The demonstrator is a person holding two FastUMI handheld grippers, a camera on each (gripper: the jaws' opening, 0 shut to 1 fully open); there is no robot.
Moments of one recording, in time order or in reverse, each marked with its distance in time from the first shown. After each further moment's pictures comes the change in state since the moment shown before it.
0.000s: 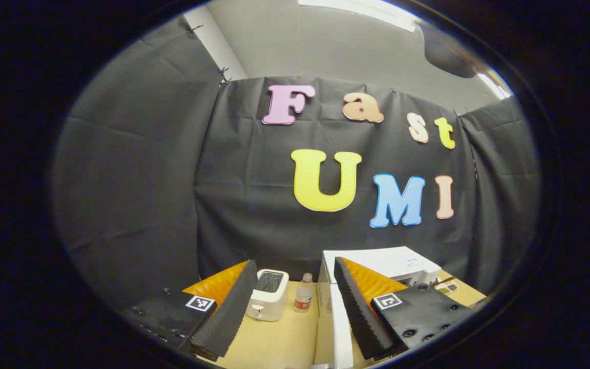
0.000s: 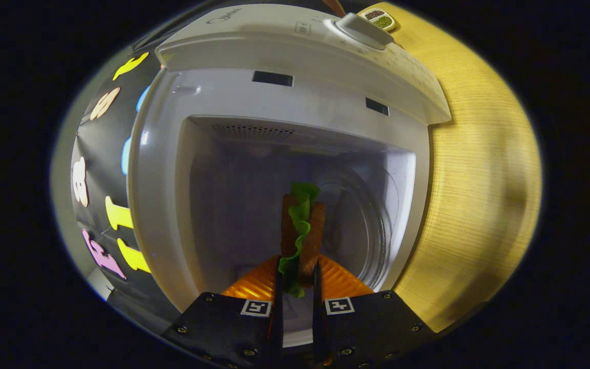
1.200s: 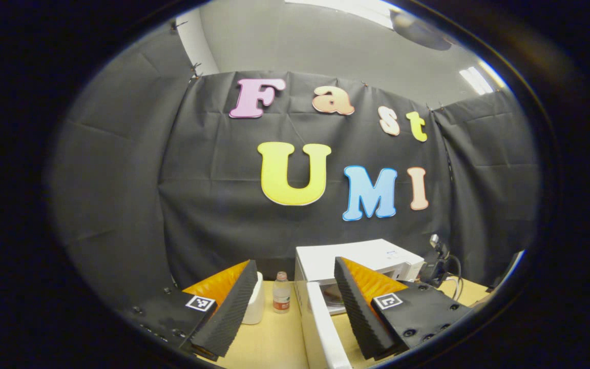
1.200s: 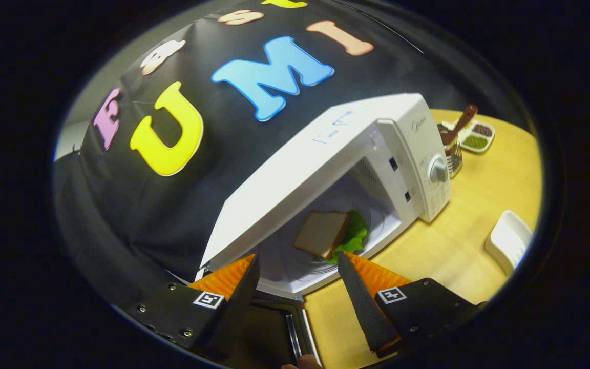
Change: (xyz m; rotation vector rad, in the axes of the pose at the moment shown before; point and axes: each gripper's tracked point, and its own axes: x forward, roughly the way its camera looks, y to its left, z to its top) left arm 0.032 -0.050 -0.022 0.009 -0.009 -0.198; right arm -0.156 0.058 -0.009 -0.848 0.059 -0.050
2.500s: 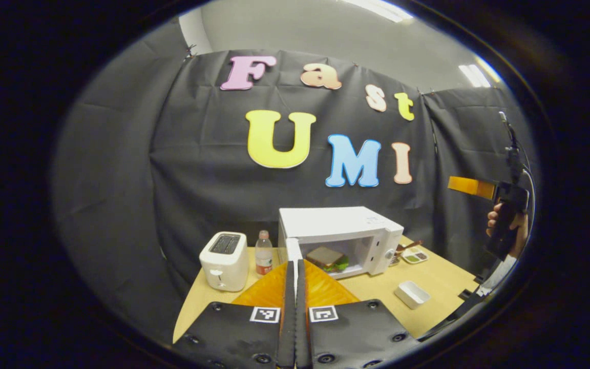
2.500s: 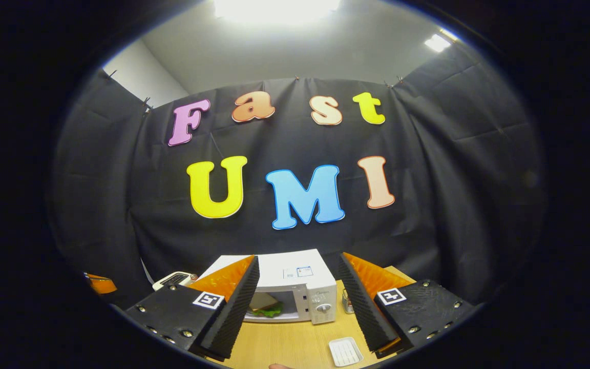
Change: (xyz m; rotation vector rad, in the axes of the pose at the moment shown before) left arm -0.070 -0.018 -0.100 -0.021 0.200 -0.041; right arm -0.248 -0.013 0.180 -0.542 -0.444 -0.025
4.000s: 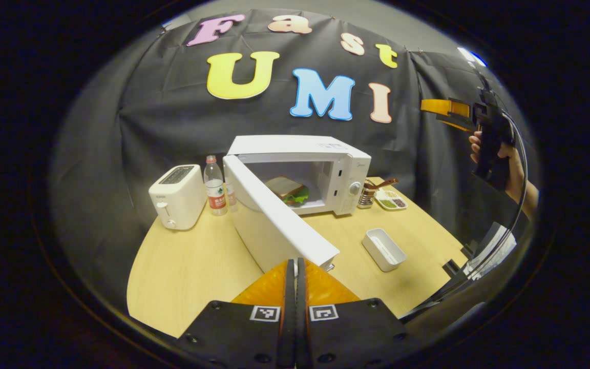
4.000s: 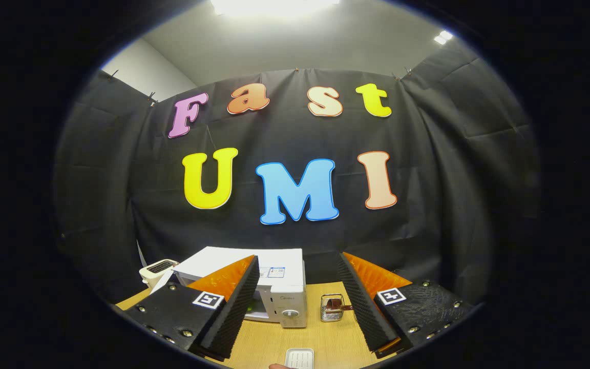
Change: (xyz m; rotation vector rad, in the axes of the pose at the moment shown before) left arm 0.024 -0.174 -0.126 0.017 0.313 -0.096; right arm 0.052 -0.099 0.007 -0.046 0.031 0.093
